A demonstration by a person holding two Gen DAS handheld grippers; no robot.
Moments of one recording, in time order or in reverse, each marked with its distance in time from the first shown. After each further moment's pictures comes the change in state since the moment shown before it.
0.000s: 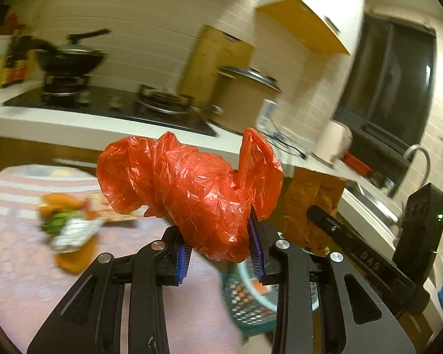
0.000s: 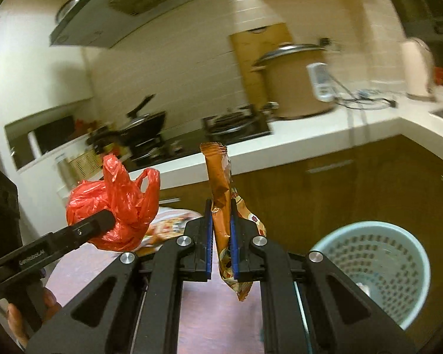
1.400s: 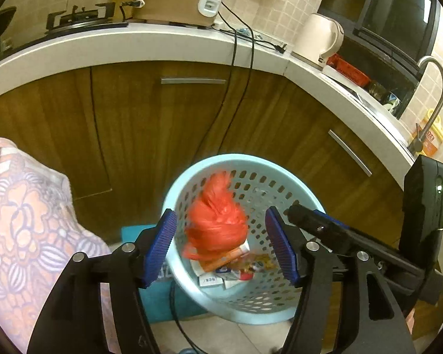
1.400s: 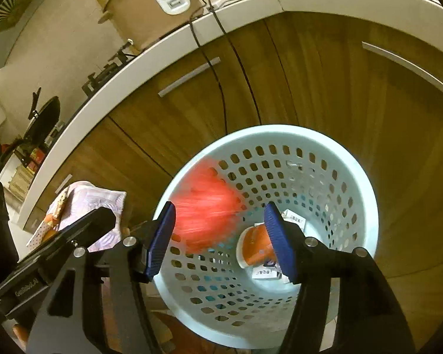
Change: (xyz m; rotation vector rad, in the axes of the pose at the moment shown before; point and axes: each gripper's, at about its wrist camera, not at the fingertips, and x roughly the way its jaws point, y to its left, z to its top) left arm 0.198 -0.093 -0.075 0.131 0.387 -0.050; right arm 0.032 -0.204 -0.065 0.329 0.310 -0.240
